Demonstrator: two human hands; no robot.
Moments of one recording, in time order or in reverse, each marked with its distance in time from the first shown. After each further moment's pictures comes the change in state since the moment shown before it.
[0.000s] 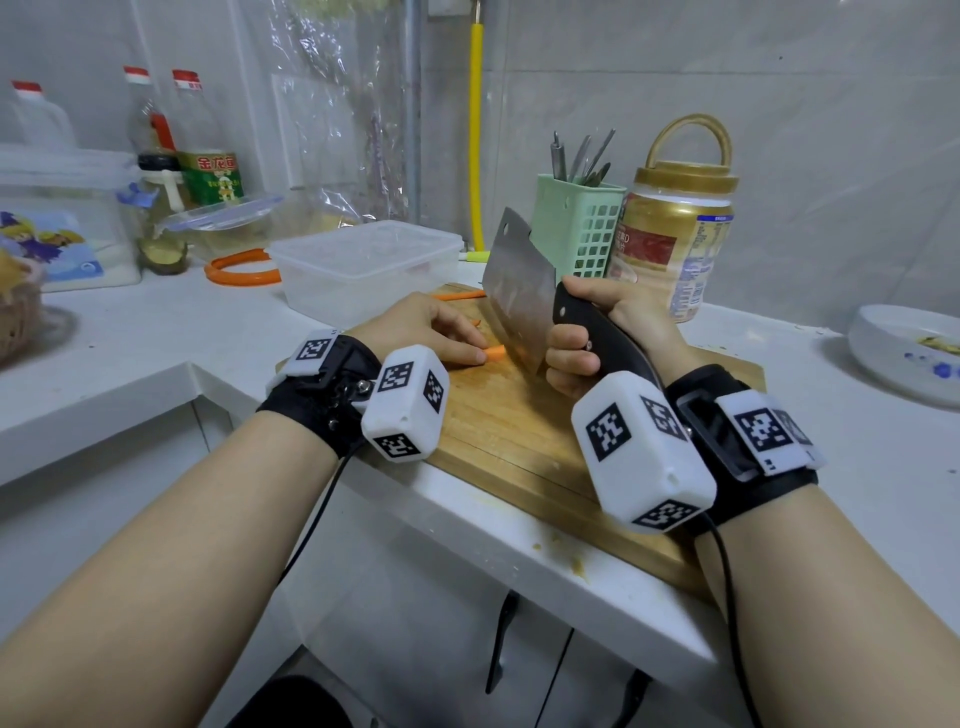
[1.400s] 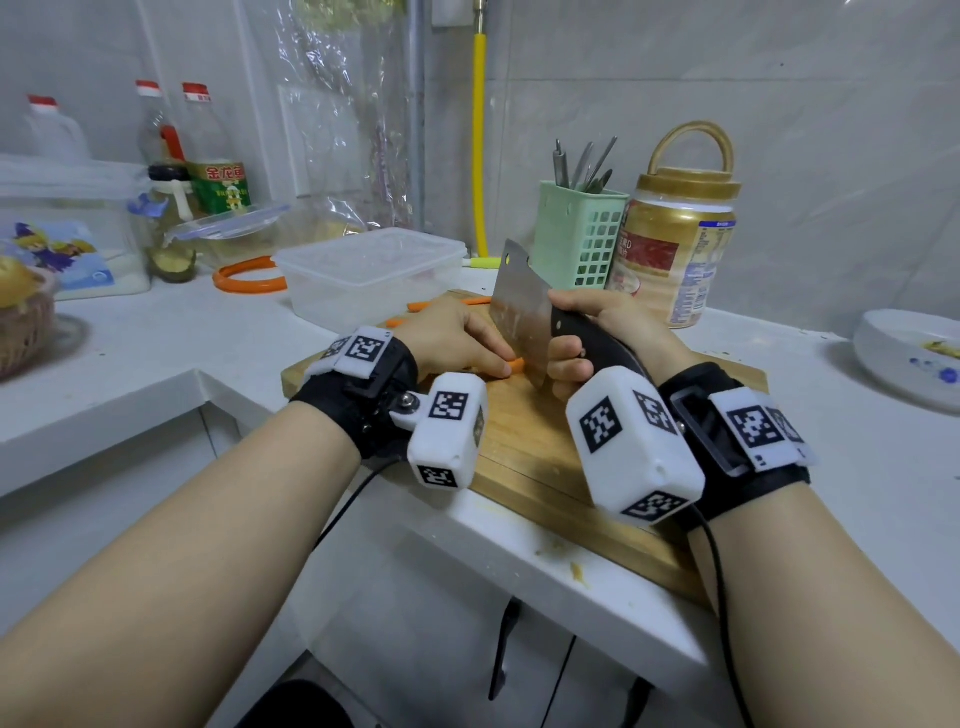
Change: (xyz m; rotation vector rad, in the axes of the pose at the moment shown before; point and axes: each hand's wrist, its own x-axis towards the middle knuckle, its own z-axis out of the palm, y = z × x) left_hand 0.002 0.030 0.016 0.047 -0.012 -0.141; right_hand 0.013 -0.005 -0.004 -0.127 0.038 0.102
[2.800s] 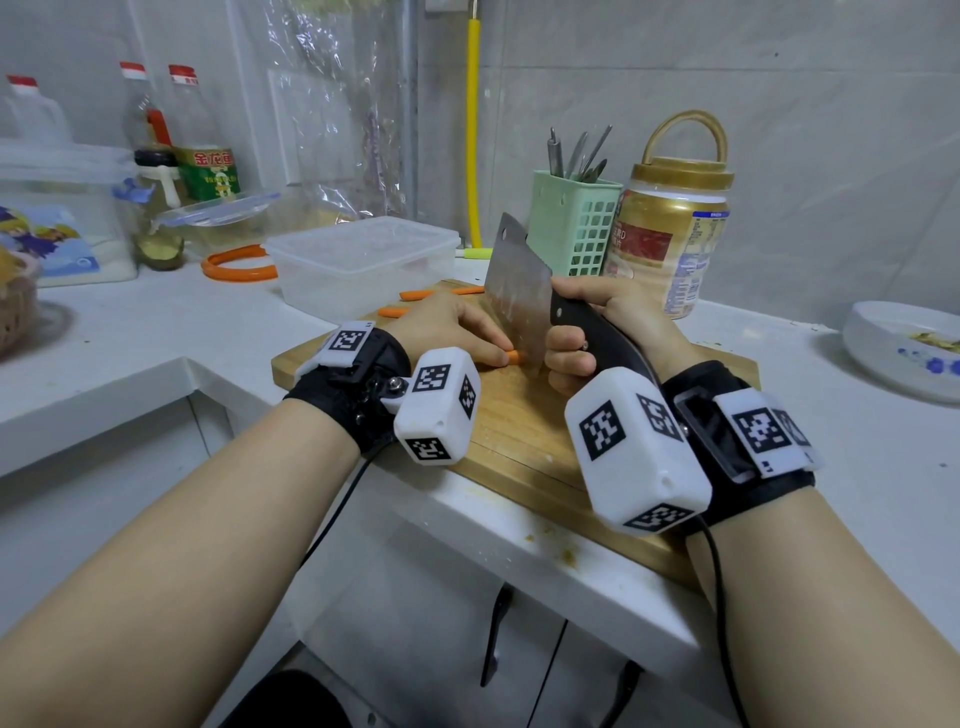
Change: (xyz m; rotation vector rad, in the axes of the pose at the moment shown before) left_hand -0.004 -0.002 0.004 -0.057 -0.022 0.072; right_hand -0.013 0.005 0.002 0.004 -0.026 -0.048
